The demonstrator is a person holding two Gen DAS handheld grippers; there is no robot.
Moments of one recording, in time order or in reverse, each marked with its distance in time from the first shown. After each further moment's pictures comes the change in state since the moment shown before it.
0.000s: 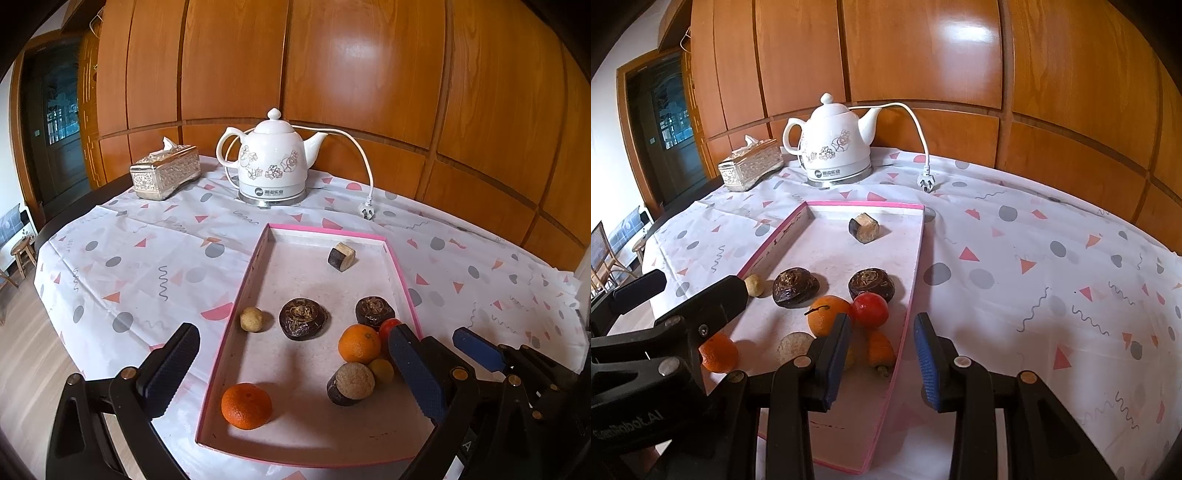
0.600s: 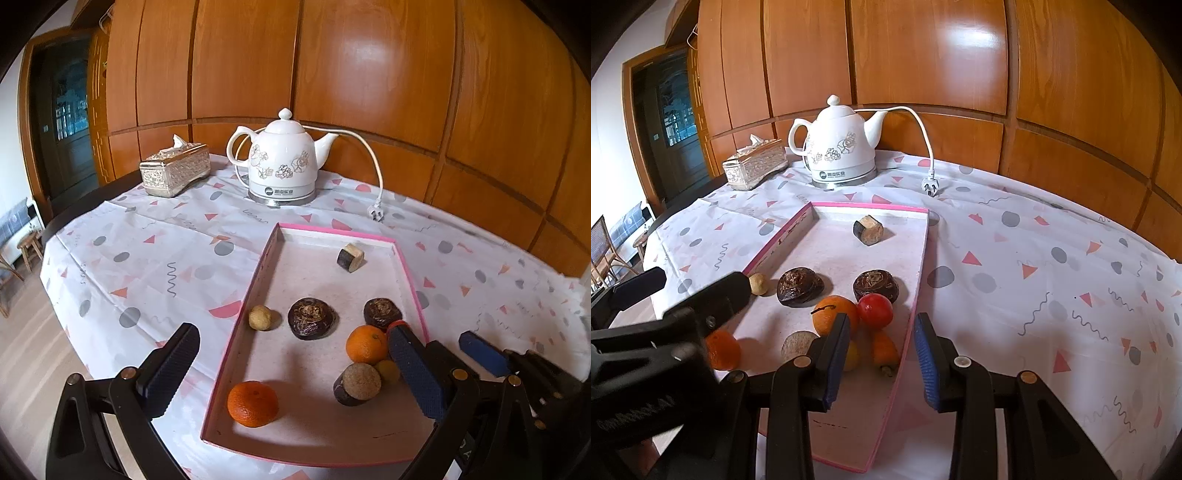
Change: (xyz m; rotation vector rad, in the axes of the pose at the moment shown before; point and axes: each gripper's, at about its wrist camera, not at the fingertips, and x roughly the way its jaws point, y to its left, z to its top) left arm -0.001 0.004 -0.001 -0.030 0.001 0.018; right arm -0.002 0.005 -0.001 -0.023 -0.010 -0.002
